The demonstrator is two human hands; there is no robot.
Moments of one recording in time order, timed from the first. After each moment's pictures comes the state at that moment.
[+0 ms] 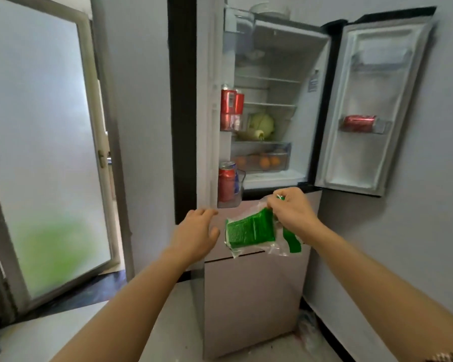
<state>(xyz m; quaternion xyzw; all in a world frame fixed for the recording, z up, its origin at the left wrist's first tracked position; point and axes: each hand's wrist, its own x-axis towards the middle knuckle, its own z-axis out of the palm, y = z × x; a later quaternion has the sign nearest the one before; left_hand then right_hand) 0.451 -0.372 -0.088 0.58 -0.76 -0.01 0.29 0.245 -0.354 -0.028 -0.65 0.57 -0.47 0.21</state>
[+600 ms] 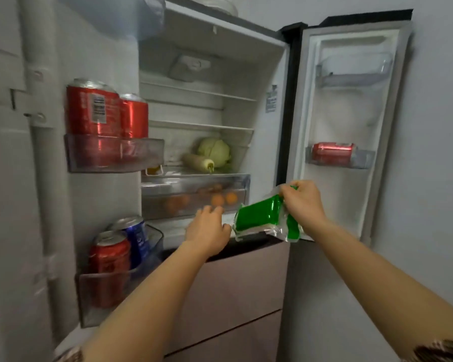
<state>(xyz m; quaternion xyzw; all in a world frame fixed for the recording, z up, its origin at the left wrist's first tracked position) 0.218 -0.694 -0.035 0.56 -0.78 0.00 0.28 0.032 -0.647 0.025 -0.54 0.58 -0.60 0.11</state>
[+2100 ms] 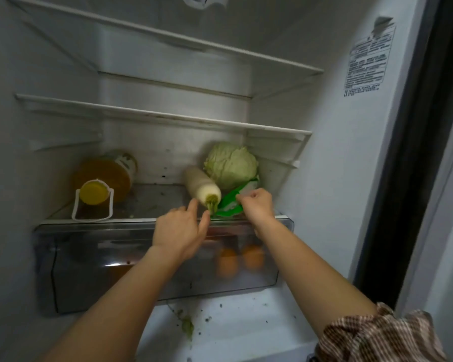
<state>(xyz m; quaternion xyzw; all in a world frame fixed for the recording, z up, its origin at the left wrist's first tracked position) 0.205 -1.095 -0.013 0.64 -0.67 0.21 0.31 0.050 -1.161 0.021 -0.54 0.56 -0.57 0.25</state>
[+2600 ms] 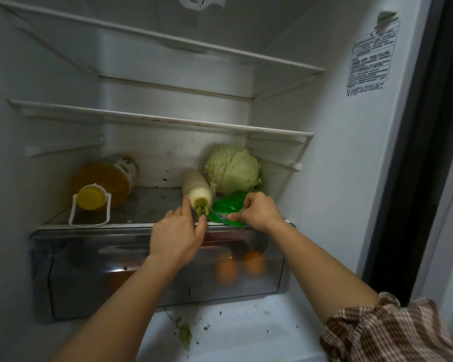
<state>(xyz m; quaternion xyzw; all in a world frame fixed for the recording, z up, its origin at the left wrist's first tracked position) 0.201 -1.101 -0.016 0.67 -0.63 0.20 0.34 0.030 -1.157 0.034 -0.71 0.63 -0.31 0.07</state>
